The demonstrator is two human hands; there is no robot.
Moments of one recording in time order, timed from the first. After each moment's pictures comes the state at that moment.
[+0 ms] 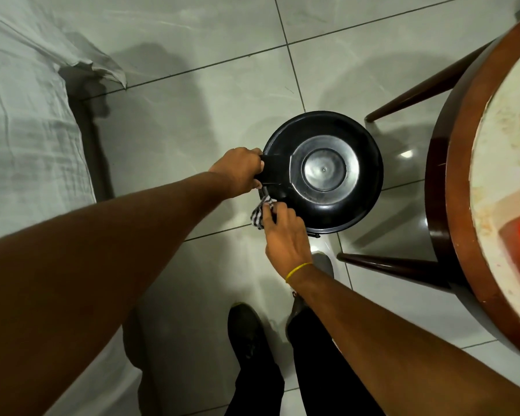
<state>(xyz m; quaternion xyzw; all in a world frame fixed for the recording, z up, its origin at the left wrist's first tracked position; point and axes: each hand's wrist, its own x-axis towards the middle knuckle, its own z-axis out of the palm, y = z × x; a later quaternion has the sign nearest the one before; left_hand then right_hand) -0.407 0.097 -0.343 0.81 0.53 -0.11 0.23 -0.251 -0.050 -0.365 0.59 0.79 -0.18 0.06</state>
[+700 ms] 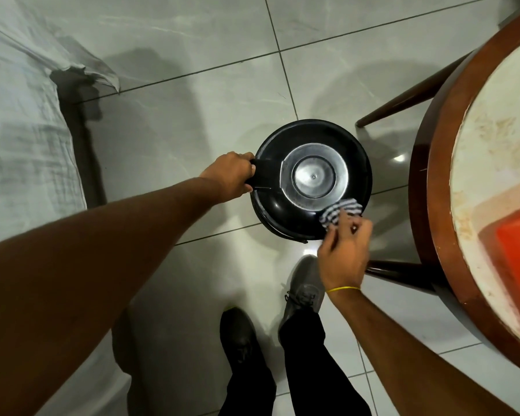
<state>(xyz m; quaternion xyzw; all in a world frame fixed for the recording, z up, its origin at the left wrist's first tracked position) -0.403 0.099 -0.333 0.84 0.48 -0.17 0.19 -0.149 -0.064 -0.339 0.79 0.55 -0.18 -0.19</state>
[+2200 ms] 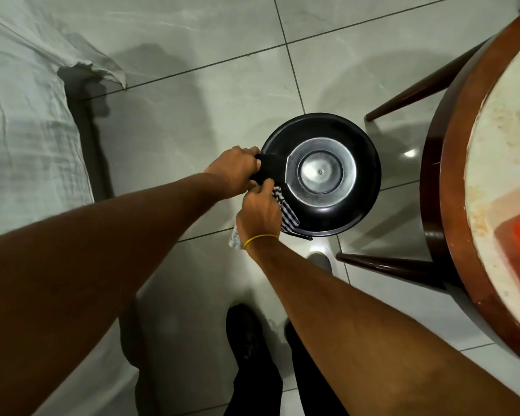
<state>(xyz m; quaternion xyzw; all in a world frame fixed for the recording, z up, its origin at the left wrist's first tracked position) -0.403 0.093 -0.336 0.83 0.51 -0.11 0.21 -0.312 -0.005 -0.342 0.71 0.65 -0.27 0.00</state>
